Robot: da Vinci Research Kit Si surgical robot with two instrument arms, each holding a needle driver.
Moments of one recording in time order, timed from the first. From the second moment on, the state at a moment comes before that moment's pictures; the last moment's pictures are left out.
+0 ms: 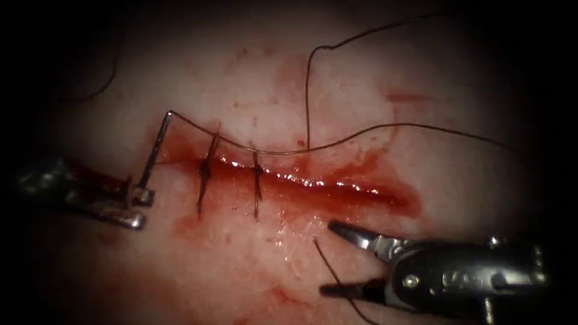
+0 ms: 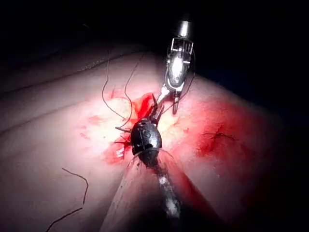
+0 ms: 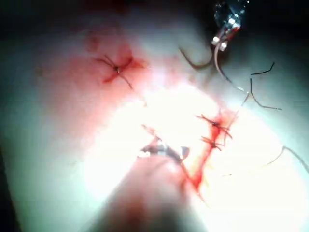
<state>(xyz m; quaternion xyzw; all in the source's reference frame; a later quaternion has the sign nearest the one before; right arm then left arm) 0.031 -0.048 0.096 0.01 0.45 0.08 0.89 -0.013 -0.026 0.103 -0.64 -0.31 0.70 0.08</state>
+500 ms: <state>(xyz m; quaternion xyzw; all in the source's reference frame) 0.031 -0.049 0.095 0.06 0.47 0.06 0.88 -0.013 -0.027 0.103 -0.64 -0.31 0.70 0.08</state>
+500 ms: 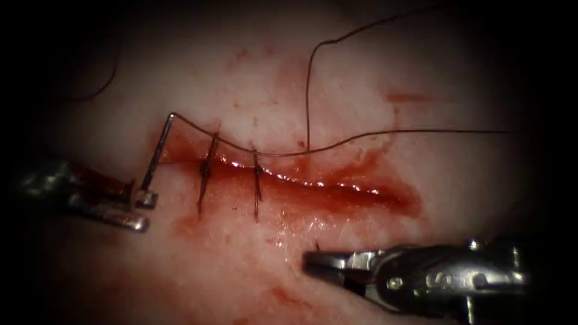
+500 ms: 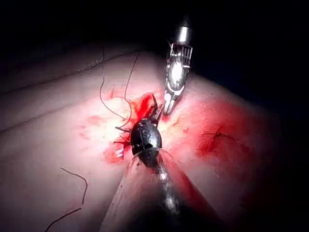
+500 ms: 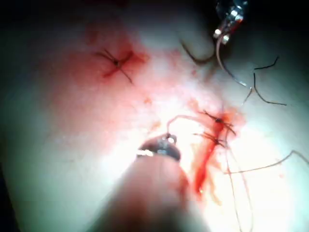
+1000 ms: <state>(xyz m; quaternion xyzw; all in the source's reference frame) 0.033 -0.052 0.089 0.14 0.48 -0.02 0.87 -0.013 -0.027 0.103 -0.64 -0.31 0.70 0.08</state>
